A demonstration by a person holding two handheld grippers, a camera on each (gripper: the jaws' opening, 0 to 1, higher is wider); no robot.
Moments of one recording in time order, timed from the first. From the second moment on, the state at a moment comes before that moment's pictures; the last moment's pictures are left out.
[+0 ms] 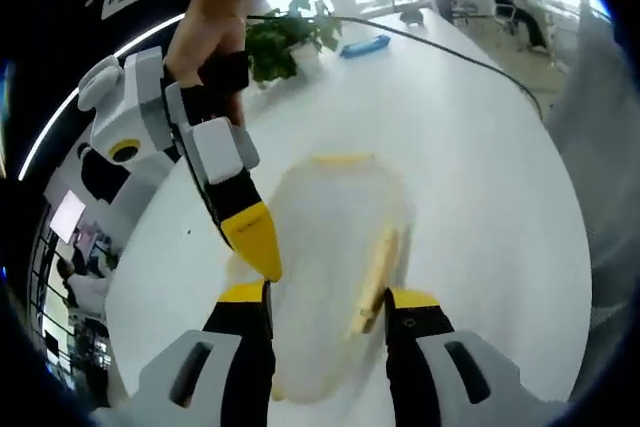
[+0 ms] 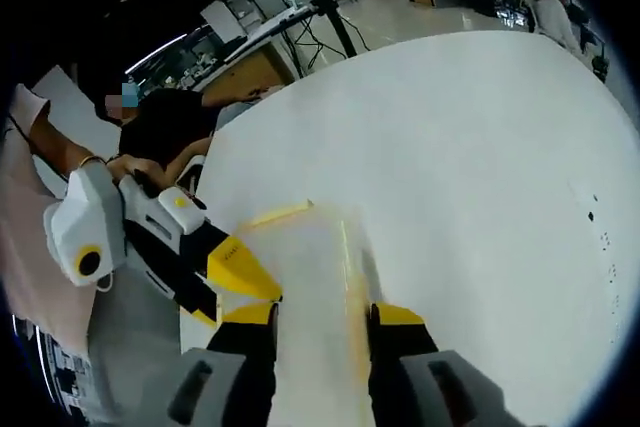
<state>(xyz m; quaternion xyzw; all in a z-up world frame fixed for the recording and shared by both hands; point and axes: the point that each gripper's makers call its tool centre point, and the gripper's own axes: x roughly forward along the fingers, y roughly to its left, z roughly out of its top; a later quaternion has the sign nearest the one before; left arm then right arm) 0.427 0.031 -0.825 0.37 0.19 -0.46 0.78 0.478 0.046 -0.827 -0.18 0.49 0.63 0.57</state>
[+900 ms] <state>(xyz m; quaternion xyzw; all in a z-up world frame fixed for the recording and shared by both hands) 0.427 0.030 -0.823 0.37 0.18 -0.46 0.79 0.482 0.039 -0.817 -0.20 0.38 0.56 0.71</state>
